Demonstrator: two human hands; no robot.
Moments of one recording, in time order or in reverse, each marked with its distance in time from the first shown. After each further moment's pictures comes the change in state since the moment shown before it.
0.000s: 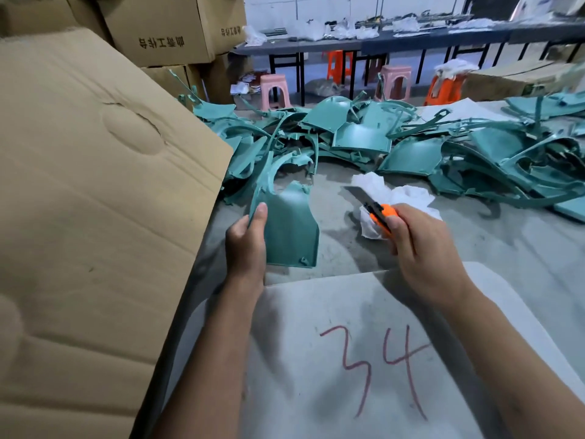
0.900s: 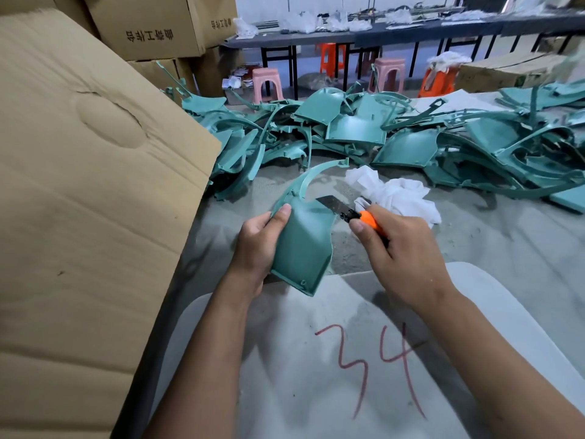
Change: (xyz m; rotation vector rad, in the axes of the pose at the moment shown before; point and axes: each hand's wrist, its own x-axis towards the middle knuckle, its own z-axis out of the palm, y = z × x) left_hand -0.008 -0.001 0.009 0.081 -0.352 -0.082; right_hand -0.003 -0.028 0.010 -0.008 -0.071 0.080
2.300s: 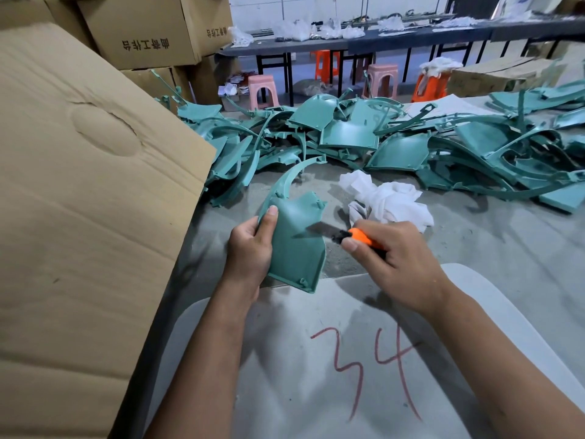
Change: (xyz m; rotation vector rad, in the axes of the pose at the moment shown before) left_hand 0.001 -0.004 -0.001 0.055 0.117 0.094; right_hand -0.001 0.012 -0.007 0.142 -0.112 -0.126
